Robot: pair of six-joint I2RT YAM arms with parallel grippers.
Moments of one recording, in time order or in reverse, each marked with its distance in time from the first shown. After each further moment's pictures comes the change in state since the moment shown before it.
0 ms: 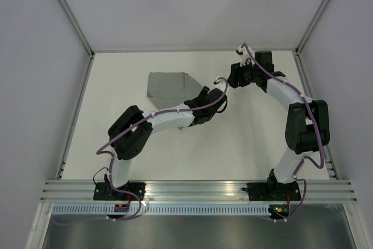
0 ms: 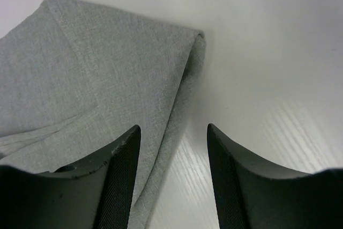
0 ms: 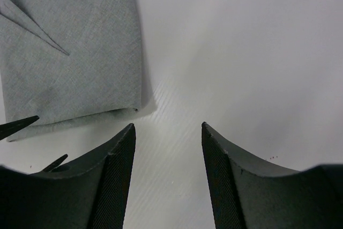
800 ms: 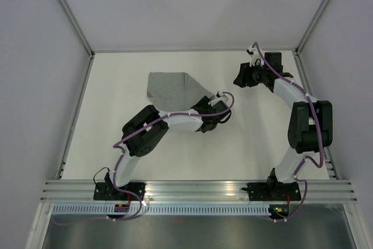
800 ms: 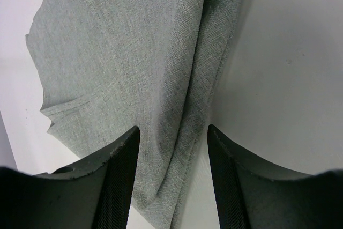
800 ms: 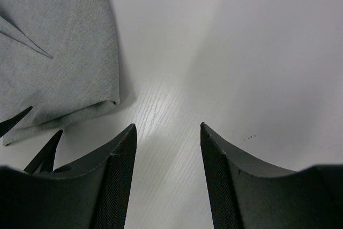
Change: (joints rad) left arm -0.055 0.190 0.045 -0.150 -0.269 0.134; right arm -0.101 0.000 -0.023 -0.002 -0.040 0.038
